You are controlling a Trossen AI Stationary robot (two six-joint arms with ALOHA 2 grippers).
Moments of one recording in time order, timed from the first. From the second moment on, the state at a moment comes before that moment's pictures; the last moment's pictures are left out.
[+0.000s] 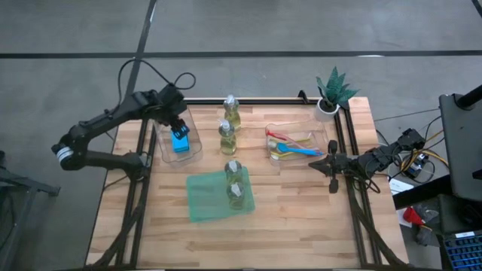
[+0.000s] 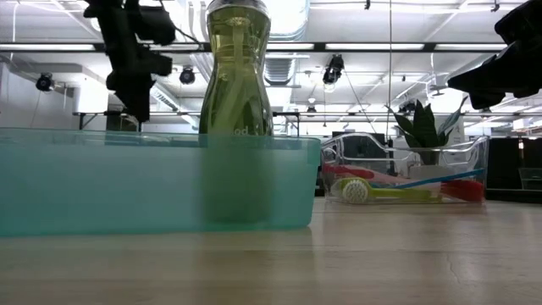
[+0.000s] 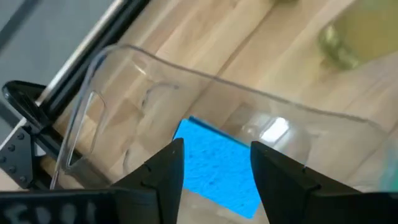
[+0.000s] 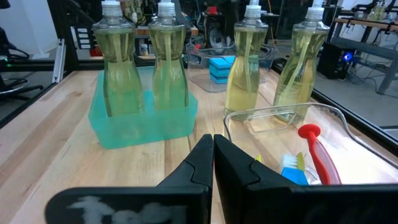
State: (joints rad) left arm 0.69 1.13 1.05 -1.05 -0.10 0.02; right arm 0.50 0.02 0.10 -0.26 0.60 0.12
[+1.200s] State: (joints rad) left arm 0.53 0.75 0.97 -0.68 0.09 -0.31; right arm 0.50 0.02 0.10 -0.26 0.60 0.12
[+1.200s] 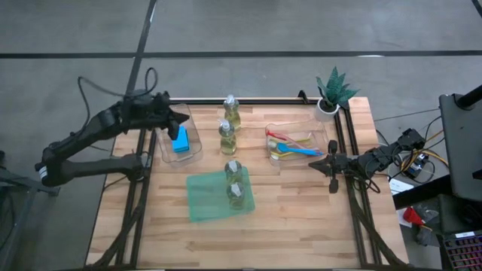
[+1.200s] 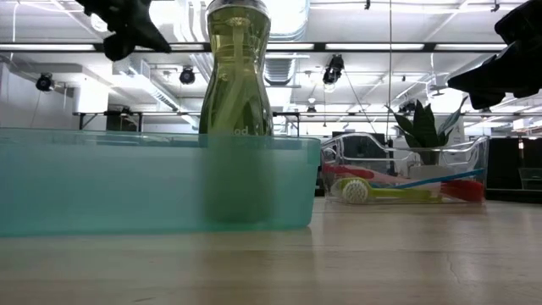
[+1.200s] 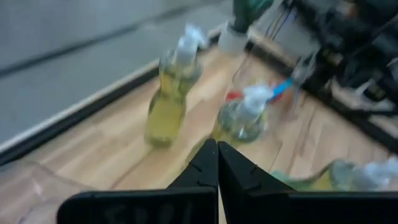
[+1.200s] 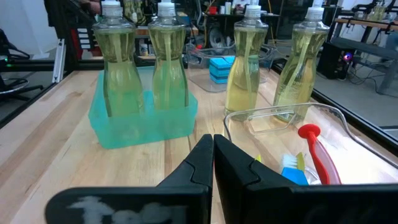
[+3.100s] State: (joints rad) left arm -0.08 0.01 0.15 -0.19 -0.19 -0.41; right arm 0.50 0.02 0.10 -0.26 0.60 0.12
